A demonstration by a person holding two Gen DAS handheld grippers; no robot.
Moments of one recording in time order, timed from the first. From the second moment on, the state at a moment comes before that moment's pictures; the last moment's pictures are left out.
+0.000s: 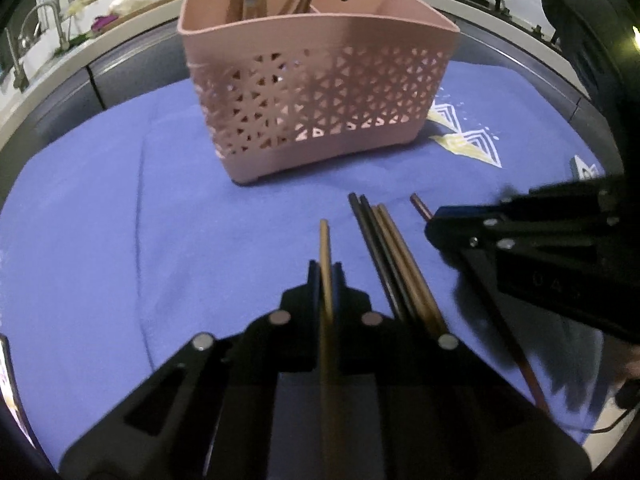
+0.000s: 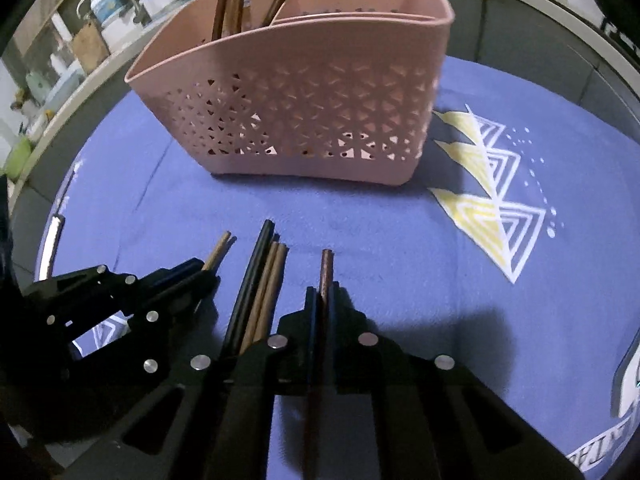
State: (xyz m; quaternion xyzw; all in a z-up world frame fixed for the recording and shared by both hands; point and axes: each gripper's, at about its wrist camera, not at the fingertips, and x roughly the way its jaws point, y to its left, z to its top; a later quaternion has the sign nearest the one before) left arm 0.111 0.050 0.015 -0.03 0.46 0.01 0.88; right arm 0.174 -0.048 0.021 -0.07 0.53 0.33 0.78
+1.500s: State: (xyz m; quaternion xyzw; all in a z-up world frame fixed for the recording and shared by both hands) left arm 0.048 0.110 0.299 -0.11 0.11 0.04 0.99; right arm 0.126 -0.074 0.274 0.05 0.11 0.33 0.94
